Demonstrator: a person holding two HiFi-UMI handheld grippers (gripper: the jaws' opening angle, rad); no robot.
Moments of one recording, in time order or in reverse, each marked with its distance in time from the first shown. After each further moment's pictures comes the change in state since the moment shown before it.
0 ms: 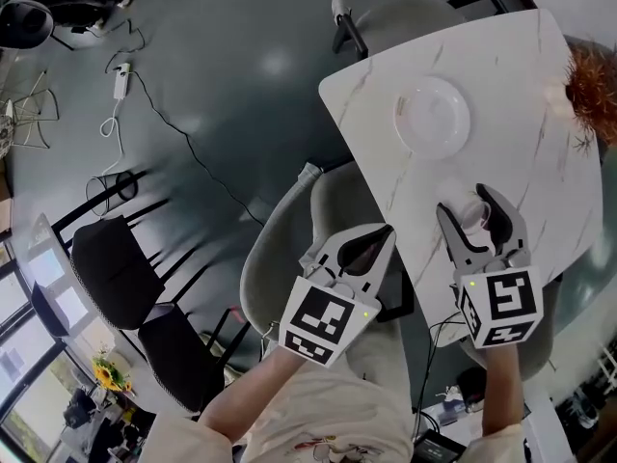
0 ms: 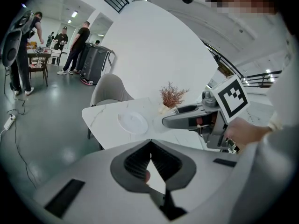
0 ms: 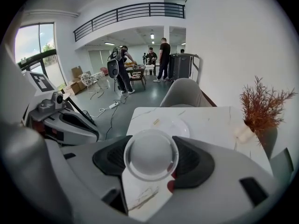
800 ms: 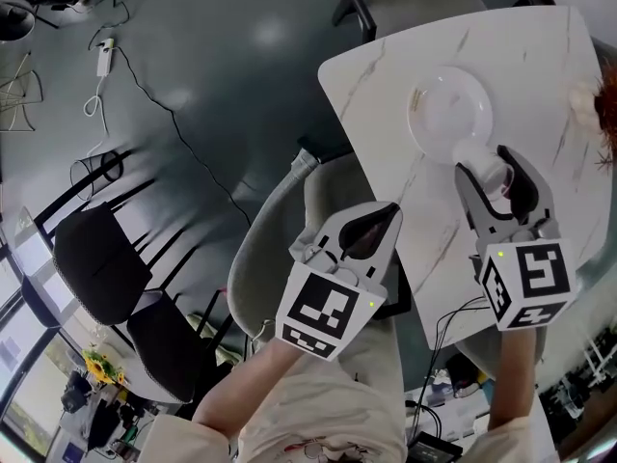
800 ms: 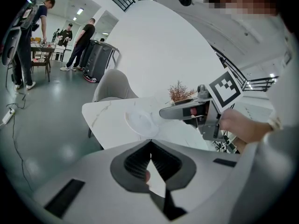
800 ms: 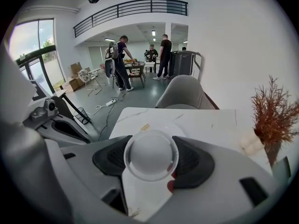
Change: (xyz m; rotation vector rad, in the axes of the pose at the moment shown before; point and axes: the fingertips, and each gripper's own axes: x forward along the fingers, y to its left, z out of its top) left arm 0.041 0.043 0.002 -0.044 -0.004 0.015; right arm 0.066 -0.036 0.024 -0.027 0.027 -0.005
